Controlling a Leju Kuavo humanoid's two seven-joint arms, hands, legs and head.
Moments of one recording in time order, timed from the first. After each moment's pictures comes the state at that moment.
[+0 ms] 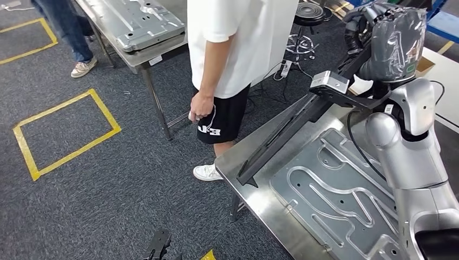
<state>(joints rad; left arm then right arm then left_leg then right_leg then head) -0.23 -0.27 0.88 -0.21 -1.10 0.08 -0.41 -0.84 -0.34 0.28 -1.52 0.88 -0.47 -0.17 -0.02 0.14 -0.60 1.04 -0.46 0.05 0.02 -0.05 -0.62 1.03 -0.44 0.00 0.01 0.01</state>
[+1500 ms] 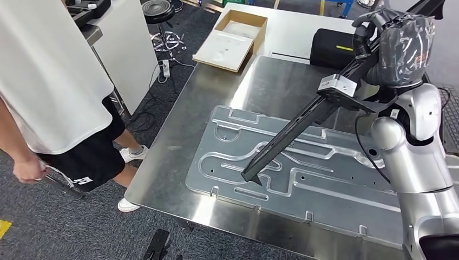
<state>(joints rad) -0.22 -0.27 0.89 -0.21 -1.08 0.11 -0.43 -0.80 -0.35 0.26 -1.51 0.87 -0.49 -0.17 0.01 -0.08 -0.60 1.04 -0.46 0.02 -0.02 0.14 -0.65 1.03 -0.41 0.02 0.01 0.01</state>
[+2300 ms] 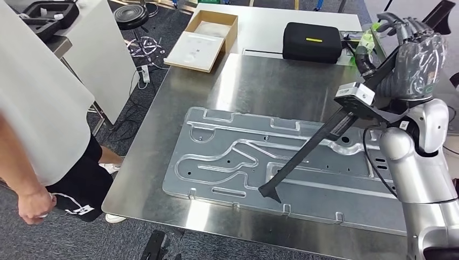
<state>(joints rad) -0.21 -0.26 0.90 -0.21 -1.02 0.06 -0.48 -0.72 -0.37 0.19 -1.50 0.76 -0.52 -0.20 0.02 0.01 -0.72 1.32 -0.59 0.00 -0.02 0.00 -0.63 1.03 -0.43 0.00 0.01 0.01</state>
